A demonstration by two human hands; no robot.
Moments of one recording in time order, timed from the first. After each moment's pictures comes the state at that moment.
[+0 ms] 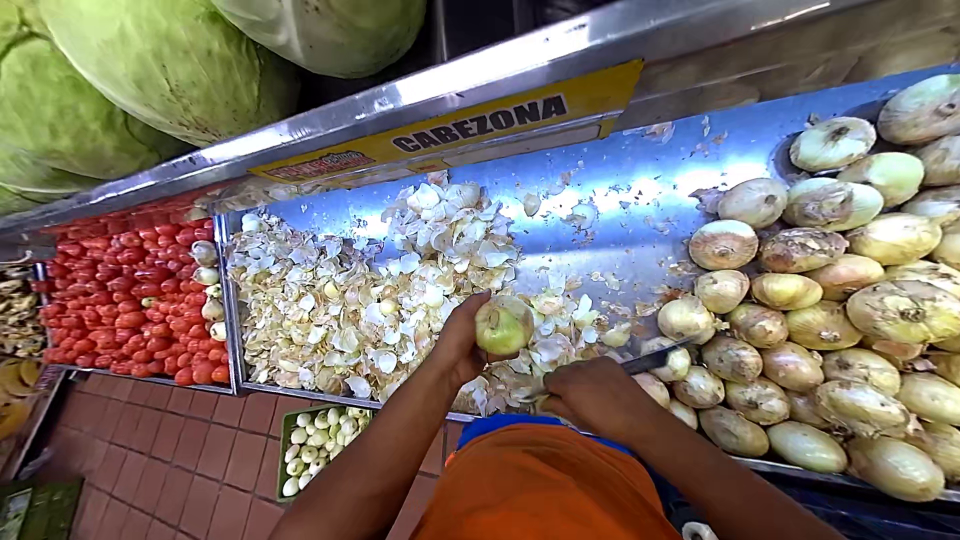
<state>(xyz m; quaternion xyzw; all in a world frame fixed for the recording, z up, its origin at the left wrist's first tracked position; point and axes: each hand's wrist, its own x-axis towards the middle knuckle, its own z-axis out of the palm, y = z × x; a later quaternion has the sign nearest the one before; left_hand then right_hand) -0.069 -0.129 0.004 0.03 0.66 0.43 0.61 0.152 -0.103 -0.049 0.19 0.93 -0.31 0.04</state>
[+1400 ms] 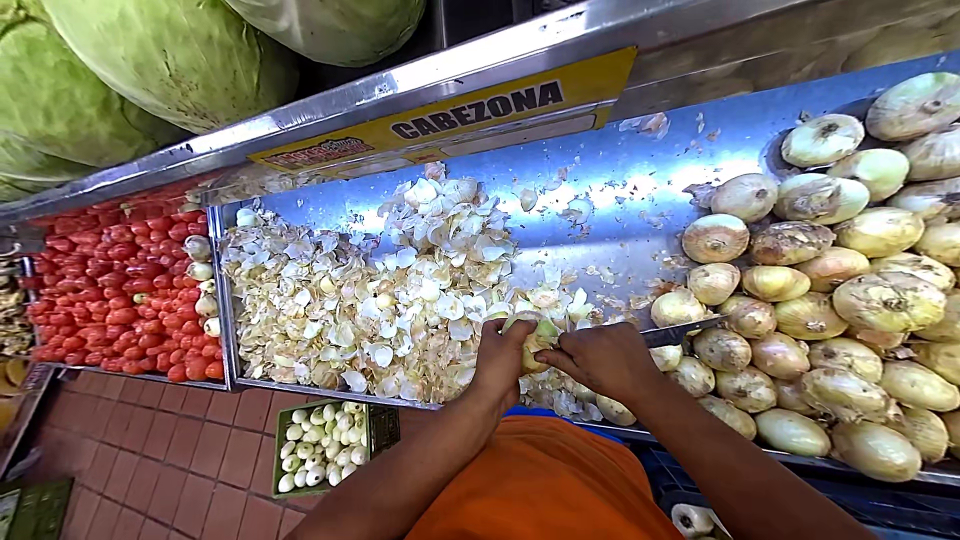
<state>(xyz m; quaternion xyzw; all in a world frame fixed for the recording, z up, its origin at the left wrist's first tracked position) 0.002 -0.154 -0.024 0.03 0.70 0.49 0.52 0.159 -0.086 -0.078 0.30 0.93 -0.12 -0.19</state>
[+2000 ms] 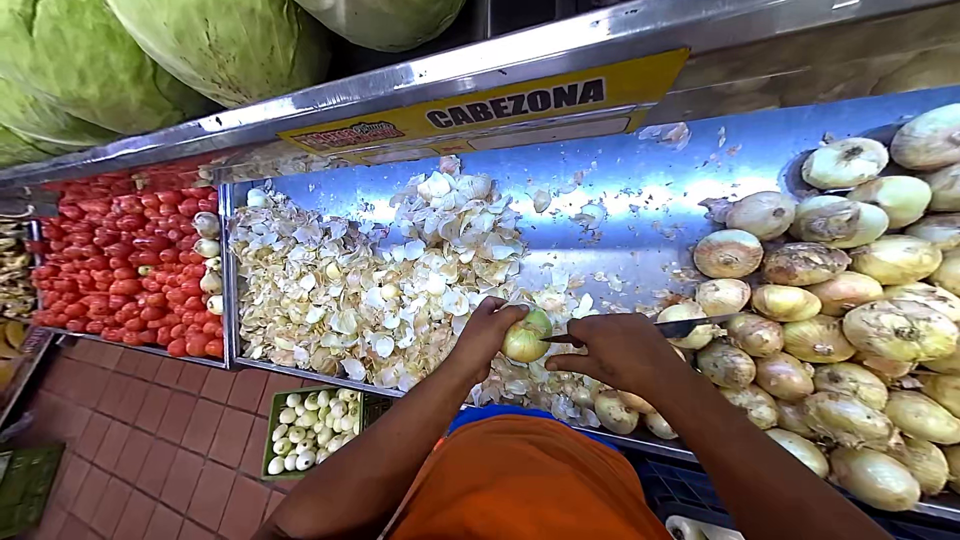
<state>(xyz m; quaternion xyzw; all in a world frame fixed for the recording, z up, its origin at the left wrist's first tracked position) -0.048 -0.150 -0.014 0.20 0.71 0.40 0.54 0.159 -0.057 -0.038 0.28 0.94 -0.21 -0.01</state>
